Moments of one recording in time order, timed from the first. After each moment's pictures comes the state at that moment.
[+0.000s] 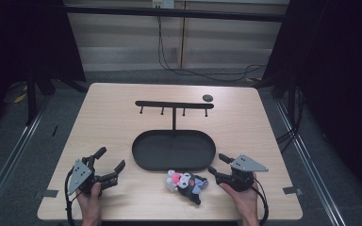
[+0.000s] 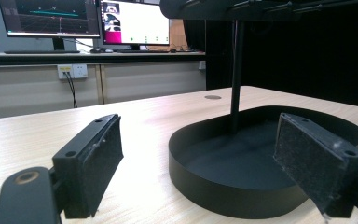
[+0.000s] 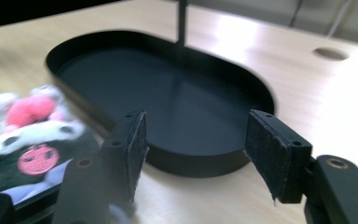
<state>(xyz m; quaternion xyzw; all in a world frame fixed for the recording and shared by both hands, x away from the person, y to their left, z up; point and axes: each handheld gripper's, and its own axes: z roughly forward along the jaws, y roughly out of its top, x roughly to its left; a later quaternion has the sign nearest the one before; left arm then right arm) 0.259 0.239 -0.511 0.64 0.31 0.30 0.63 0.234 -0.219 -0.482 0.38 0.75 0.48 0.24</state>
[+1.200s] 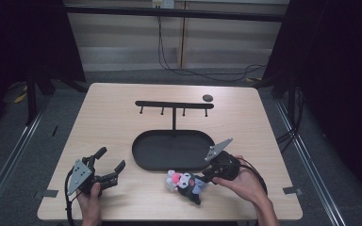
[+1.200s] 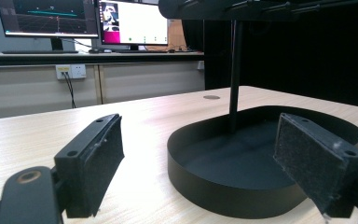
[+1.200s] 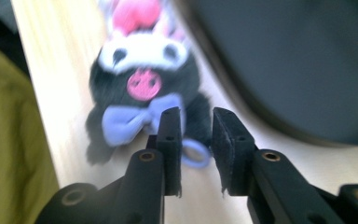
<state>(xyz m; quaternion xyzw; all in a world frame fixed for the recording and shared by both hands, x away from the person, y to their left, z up) 0.259 0.239 -0.511 0.64 0.31 0.30 0.63 0.271 -0.180 -0.442 0.26 0.93 0.26 0.00</state>
